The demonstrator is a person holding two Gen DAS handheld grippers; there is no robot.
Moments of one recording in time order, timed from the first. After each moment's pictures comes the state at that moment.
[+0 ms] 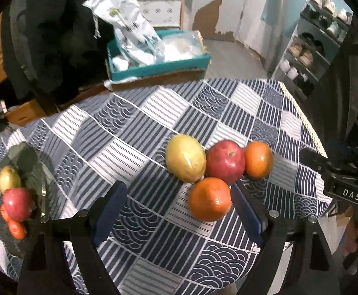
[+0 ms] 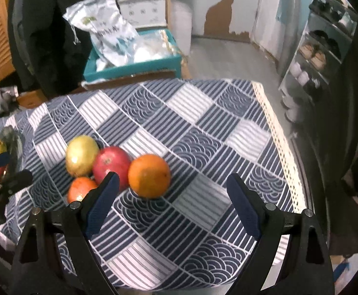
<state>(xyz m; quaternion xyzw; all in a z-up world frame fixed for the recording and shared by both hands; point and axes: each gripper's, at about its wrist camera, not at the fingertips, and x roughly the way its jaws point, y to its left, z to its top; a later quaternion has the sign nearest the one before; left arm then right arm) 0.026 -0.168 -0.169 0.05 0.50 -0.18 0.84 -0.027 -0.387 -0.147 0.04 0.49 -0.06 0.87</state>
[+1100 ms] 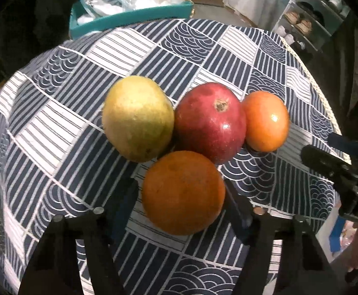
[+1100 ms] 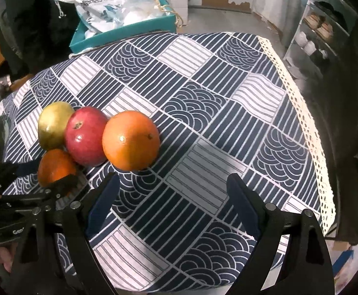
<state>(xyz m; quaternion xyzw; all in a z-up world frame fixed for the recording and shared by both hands) 0.041 -0.219 -0.263 0.06 0.58 -0.22 0.78 -0.025 -0.402 -0.208 0.06 0.55 -0.05 0.83</state>
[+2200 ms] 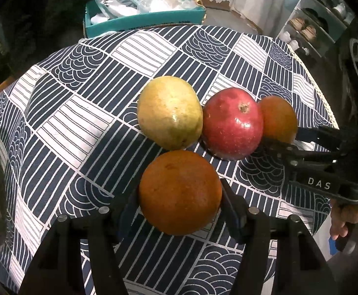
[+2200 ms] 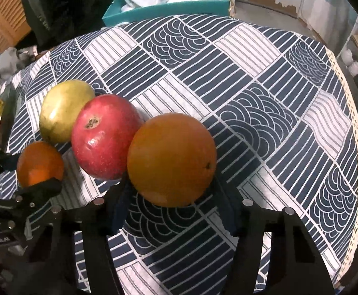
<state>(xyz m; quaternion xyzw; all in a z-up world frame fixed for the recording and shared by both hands) 0.040 -0.186 -0.252 0.05 0.57 -0.20 0.79 0.020 -0.374 -0.251 0.03 0.58 0.06 0.81</state>
